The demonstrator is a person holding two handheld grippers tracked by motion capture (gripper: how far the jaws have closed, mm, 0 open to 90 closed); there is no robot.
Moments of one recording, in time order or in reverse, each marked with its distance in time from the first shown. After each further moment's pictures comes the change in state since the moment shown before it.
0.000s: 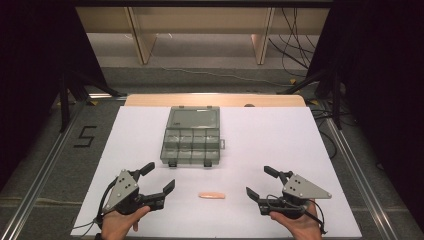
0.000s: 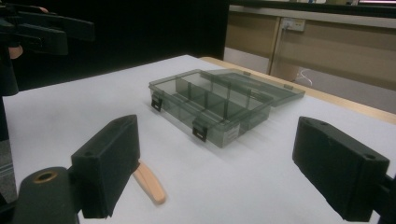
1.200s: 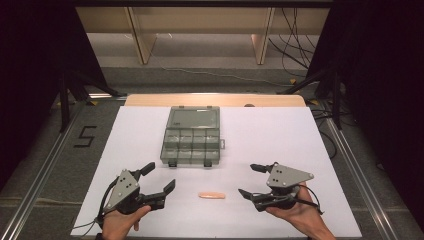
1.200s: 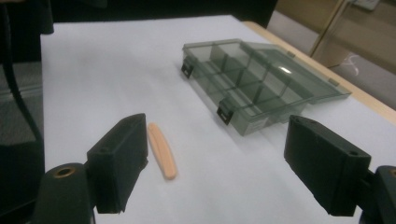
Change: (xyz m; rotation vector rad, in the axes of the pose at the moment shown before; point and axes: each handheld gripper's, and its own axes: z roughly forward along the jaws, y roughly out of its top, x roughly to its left) left arm 0.000 -0.001 0.002 0.008 0.004 -0.007; right arm -0.002 0.035 0.023 0.228 0.172 -0.224
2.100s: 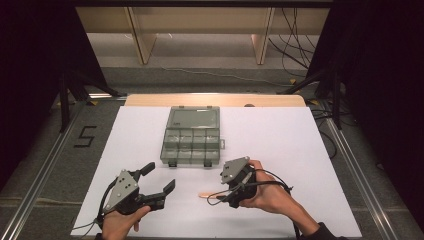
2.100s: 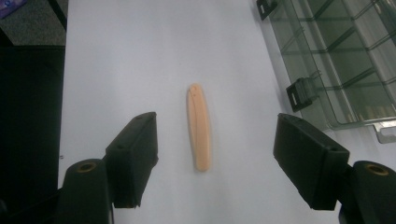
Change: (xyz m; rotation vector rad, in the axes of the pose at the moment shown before) left arm -0.001 0.001 -0.001 -0.015 -0.002 -0.005; right arm 0.010 0.041 0.081 0.402 0.234 -0.208
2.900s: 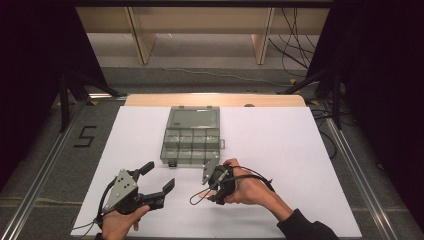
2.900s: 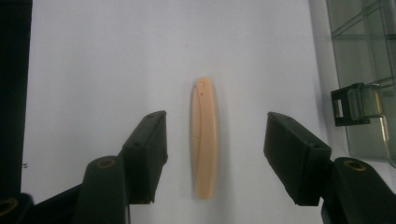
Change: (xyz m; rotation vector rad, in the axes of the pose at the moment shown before) left arm 0.000 0.001 -0.001 -0.010 0.006 -0.008; right arm -0.009 0.023 0.051 0.193 0.088 -0.068
